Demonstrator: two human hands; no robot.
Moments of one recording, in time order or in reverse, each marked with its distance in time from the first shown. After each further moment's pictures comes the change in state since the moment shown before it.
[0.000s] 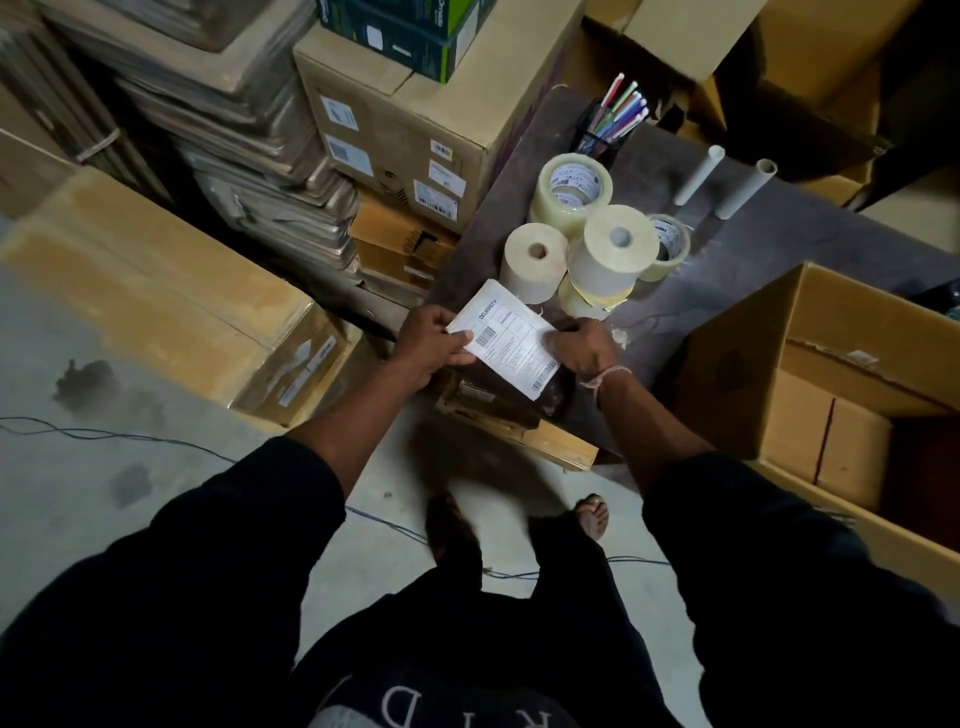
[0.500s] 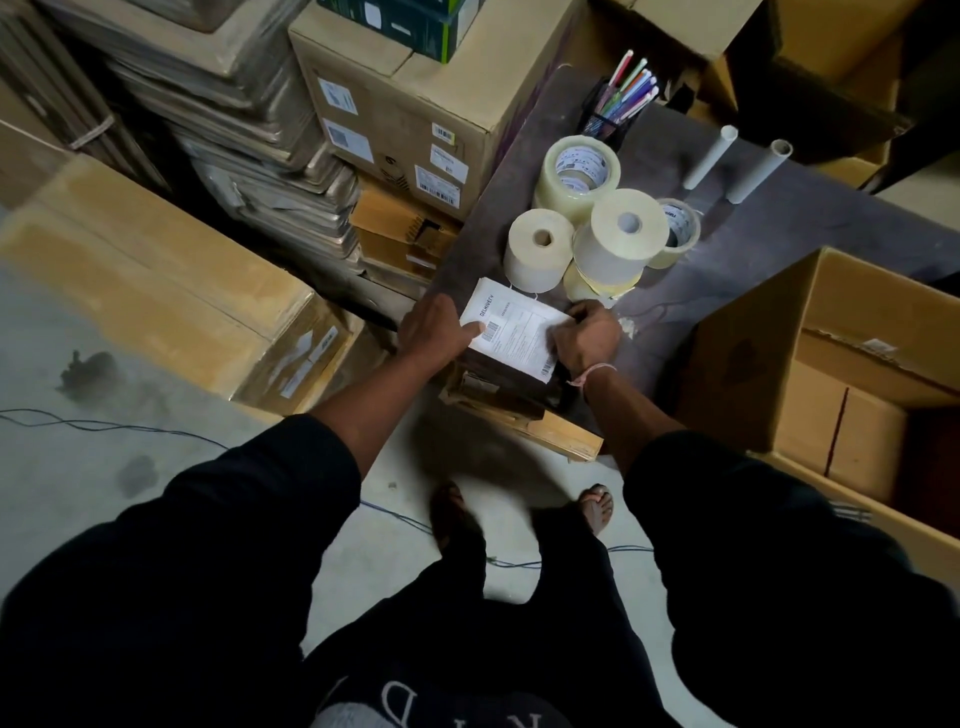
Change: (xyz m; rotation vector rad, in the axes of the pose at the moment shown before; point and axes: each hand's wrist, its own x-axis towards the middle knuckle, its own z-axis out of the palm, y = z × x) left_hand 0.007 0.004 0.004 0.914 0.158 0.214; right_hand 0.037 0.030 0.029 0.097 0.284 -0.031
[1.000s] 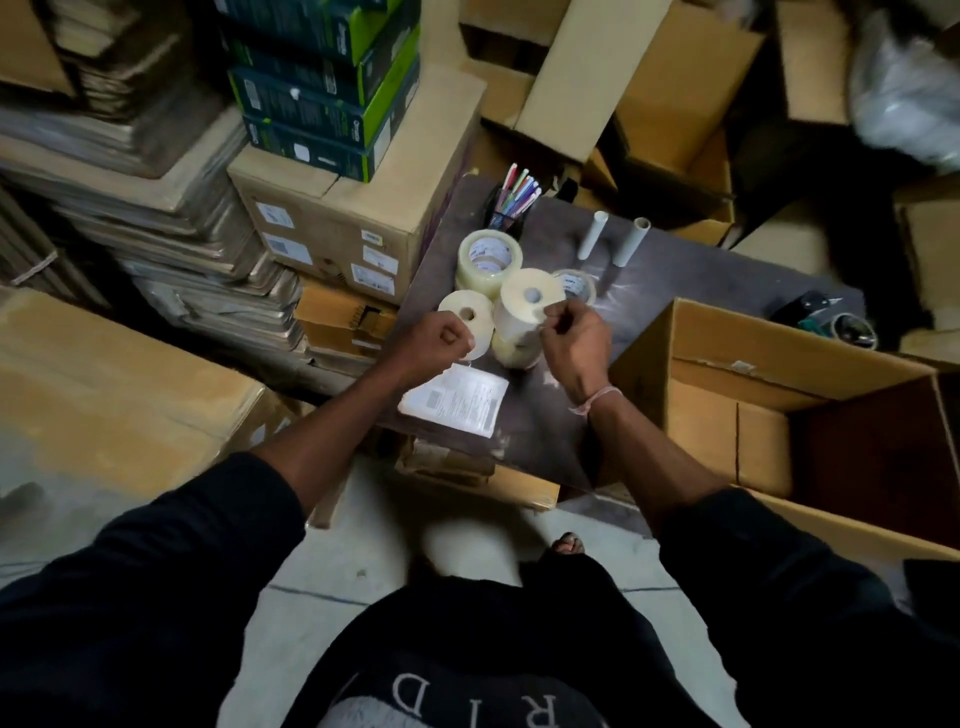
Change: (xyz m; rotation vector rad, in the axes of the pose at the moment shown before) left_hand -0.001 0.082 -0.062 -0.418 -0.184 0.414; right_hand -0.034 -0.075 -0.119 0.141 0.189 -0.356
